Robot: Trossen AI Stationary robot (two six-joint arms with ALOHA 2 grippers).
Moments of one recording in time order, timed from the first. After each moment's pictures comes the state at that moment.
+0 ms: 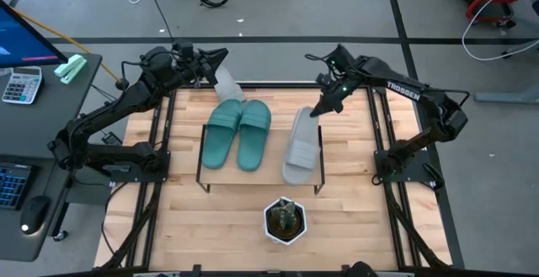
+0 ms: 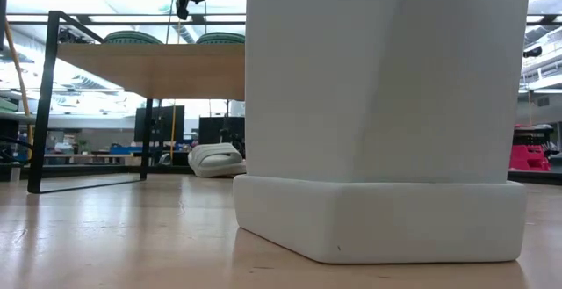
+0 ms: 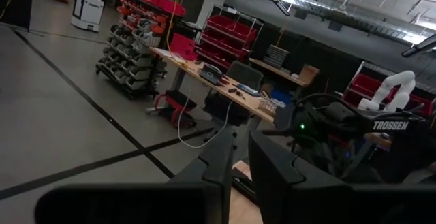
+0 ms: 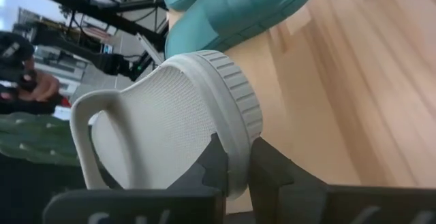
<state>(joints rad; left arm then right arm) 0.66 1.07 1.00 0.17 0.05 -0.41 -0.77 1.48 1.24 -0.87 -1.03 -0.01</state>
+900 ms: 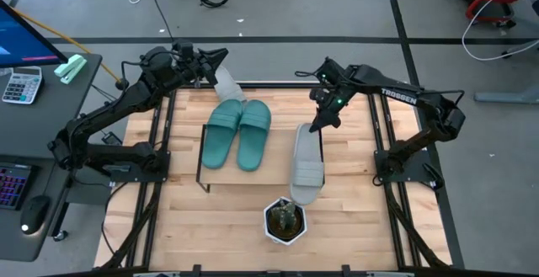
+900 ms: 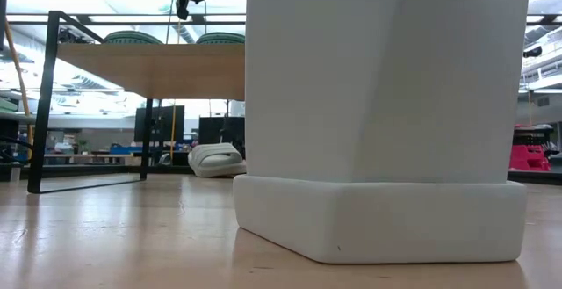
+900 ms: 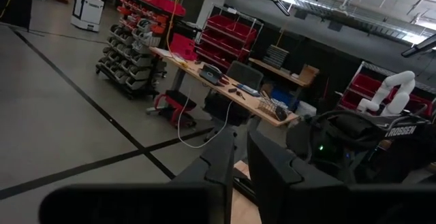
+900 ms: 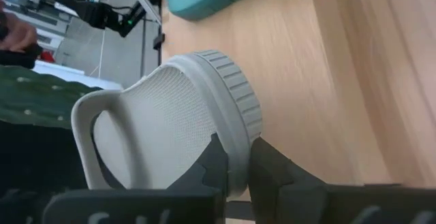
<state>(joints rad) 0.66 1.07 1.00 0.17 0.05 -0.41 -0.63 1.49 1.24 -0.94 -0.94 -0.07</state>
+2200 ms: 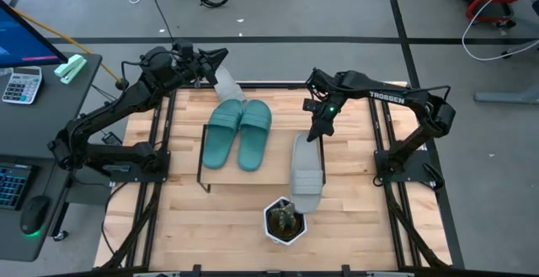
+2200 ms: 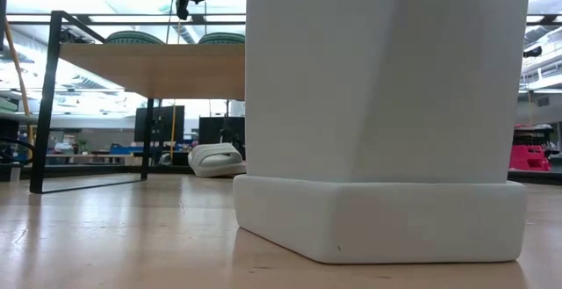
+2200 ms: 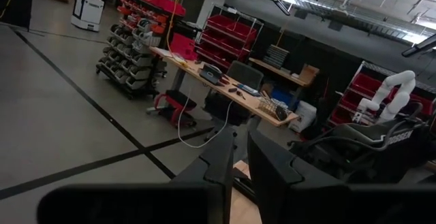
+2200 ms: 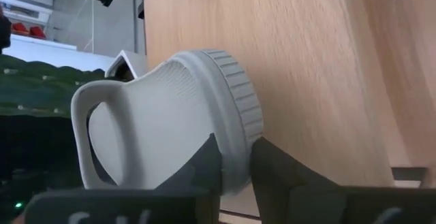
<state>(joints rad) 0.66 1.07 1.00 0.17 0.05 -0.41 -0.55 1.58 1.24 -0.98 -0.89 -0.08</state>
